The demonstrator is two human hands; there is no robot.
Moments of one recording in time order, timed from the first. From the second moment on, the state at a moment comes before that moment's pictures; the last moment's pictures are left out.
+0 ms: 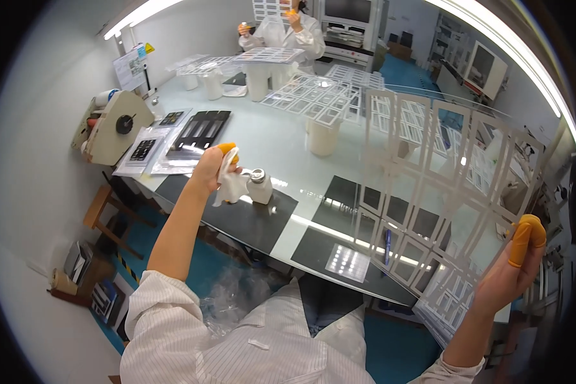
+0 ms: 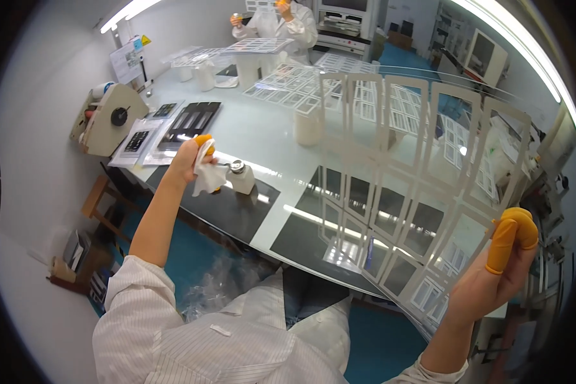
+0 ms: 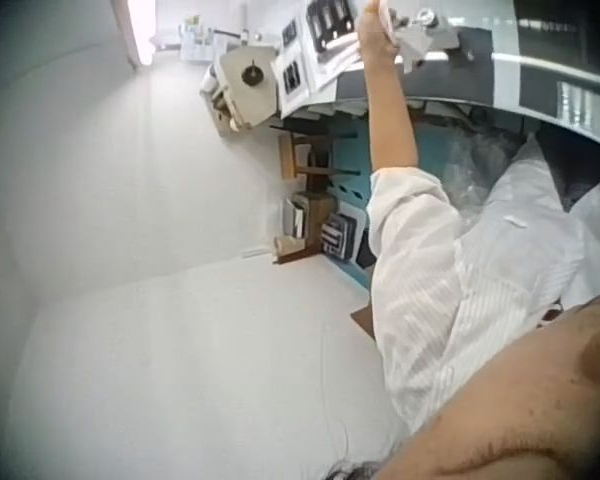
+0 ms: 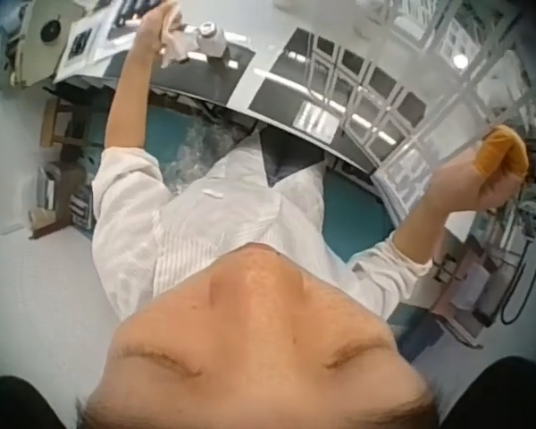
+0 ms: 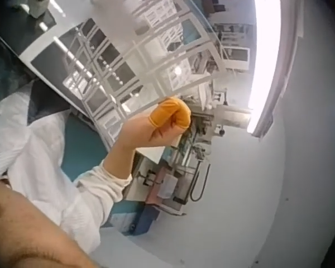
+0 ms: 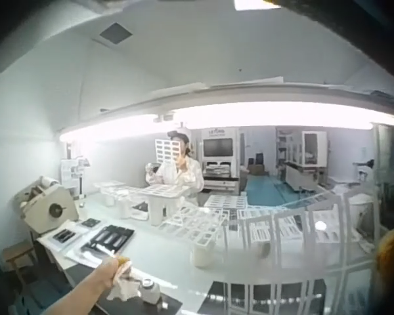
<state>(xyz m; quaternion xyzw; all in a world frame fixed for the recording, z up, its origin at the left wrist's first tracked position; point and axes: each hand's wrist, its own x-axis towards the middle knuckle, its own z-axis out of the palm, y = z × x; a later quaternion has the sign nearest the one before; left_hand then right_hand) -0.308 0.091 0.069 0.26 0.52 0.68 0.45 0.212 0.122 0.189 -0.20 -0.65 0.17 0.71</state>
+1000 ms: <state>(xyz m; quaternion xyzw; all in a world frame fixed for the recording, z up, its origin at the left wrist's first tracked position) -0.236 0.082 0.065 0.30 0.55 0.64 0.45 0.219 0.096 0.226 -0.12 -0.62 0.15 0.76</state>
